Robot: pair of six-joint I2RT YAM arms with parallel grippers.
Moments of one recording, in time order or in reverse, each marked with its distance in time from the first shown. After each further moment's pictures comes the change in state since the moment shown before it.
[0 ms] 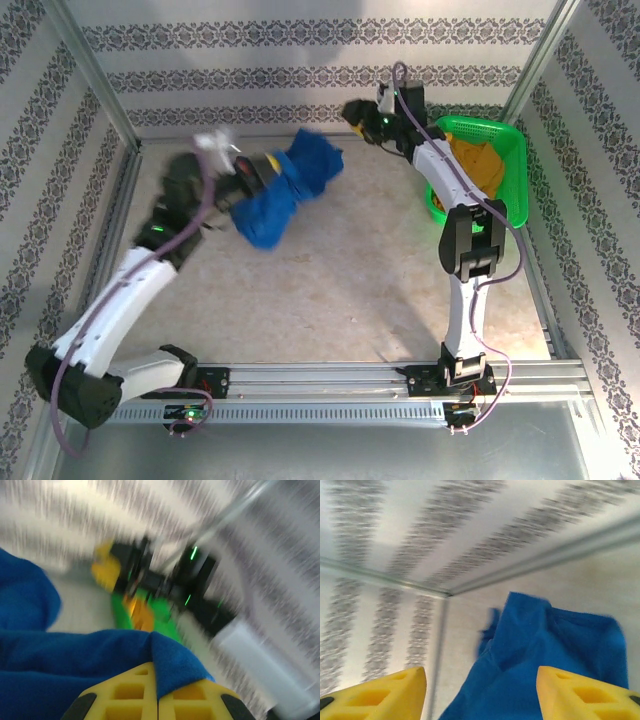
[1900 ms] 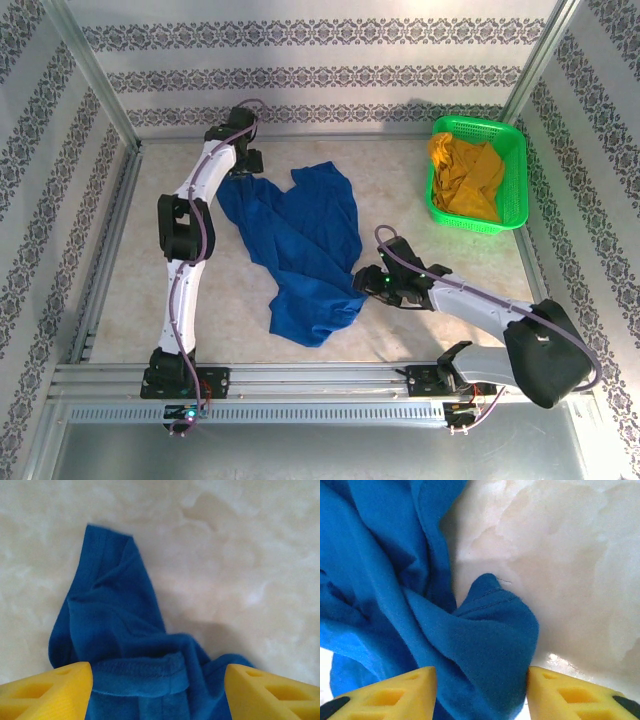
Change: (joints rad) left arm 0.332 1.294 1.262 -0.888 -0.496 0.454; right arm 0.398 -0.866 -1.387 -0.004 0.365 0.109
